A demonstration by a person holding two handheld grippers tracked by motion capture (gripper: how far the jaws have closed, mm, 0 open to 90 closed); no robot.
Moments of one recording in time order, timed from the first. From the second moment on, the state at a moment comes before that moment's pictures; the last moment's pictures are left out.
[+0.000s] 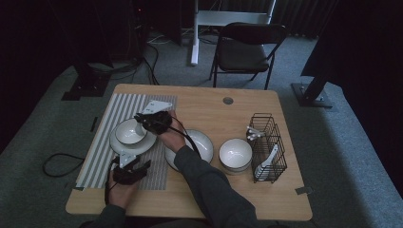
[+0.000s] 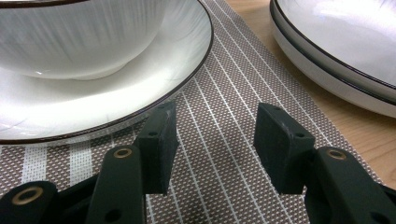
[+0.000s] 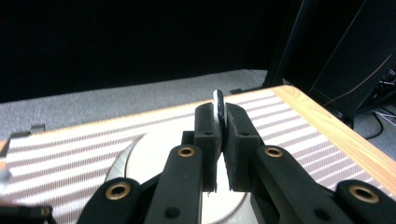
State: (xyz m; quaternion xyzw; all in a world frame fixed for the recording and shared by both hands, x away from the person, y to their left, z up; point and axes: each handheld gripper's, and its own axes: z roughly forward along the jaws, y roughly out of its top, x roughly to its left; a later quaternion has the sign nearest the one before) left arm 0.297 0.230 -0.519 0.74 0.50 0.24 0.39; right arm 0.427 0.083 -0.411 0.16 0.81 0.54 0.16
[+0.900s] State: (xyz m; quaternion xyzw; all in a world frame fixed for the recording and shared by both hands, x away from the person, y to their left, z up) left arm 0.297 0.230 -0.519 0.73 0.51 0.24 0.39; right arm 0.410 0.064 -0.444 0.15 0.83 0.51 0.14
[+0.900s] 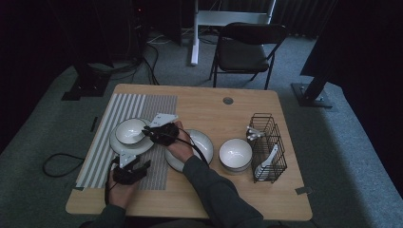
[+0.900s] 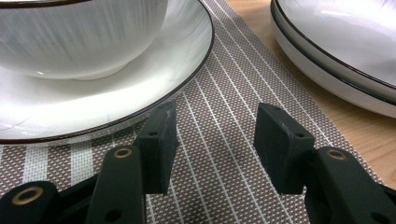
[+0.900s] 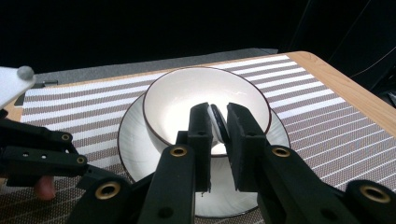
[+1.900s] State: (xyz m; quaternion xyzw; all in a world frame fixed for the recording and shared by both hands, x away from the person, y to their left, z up) left arm 0.297 0.230 -0.519 0.73 0.51 0.23 0.39; right arm 0.374 0.028 -0.424 0.16 0.83 0.51 0.15
